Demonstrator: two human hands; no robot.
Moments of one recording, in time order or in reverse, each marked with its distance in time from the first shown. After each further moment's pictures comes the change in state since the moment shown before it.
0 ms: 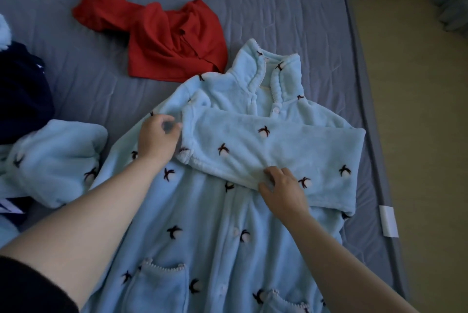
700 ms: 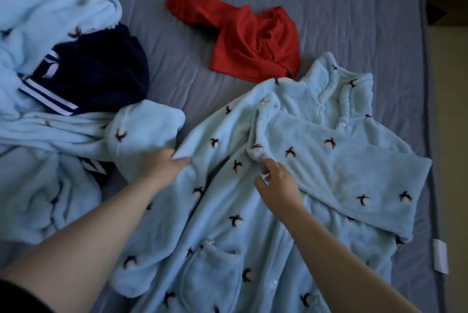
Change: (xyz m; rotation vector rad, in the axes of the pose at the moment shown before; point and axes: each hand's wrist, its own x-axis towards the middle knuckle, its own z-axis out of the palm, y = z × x) left_hand -0.033 -0.121 -0.111 0.113 -0.261 -0.303; right_hand -0.013 -0.136 0.055 0.132 -0.109 -0.171
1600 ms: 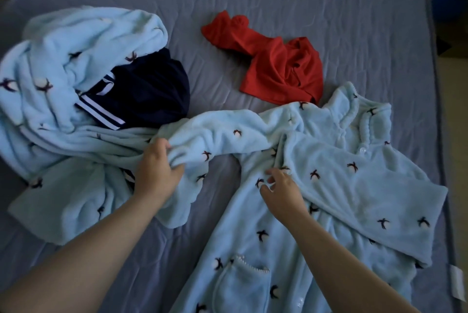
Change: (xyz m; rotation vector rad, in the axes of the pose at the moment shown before) left_hand -0.012 -0.036 -0.075 0.083 0.417 0.258; right_hand 0.012 -0.070 0.020 -0.063 -0.085 0.082
